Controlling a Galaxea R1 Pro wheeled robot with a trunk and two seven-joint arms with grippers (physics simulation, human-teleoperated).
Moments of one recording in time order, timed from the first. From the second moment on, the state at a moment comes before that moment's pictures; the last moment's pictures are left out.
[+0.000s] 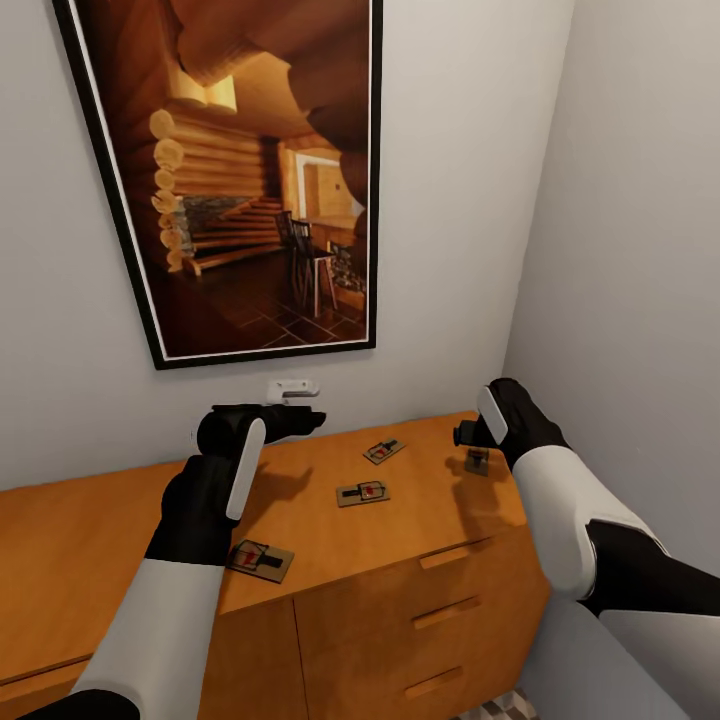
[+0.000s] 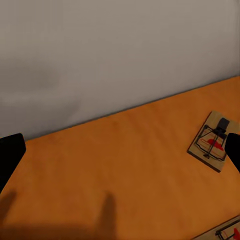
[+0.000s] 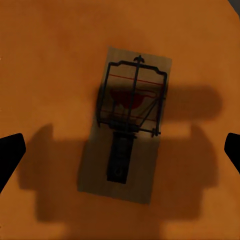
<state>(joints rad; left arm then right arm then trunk) -0.80 -0.17 -0.07 -1.39 0.05 1.04 0.01 -1.19 0.06 -0.23 -0.53 -0.02 1.04 -0.32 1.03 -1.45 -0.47</state>
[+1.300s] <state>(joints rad) -0.80 -0.17 -0.07 -1.38 0.05 1.04 0.01 -1.25 0.04 -0.23 -0.39 -0.01 1.04 -0.32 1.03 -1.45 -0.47</state>
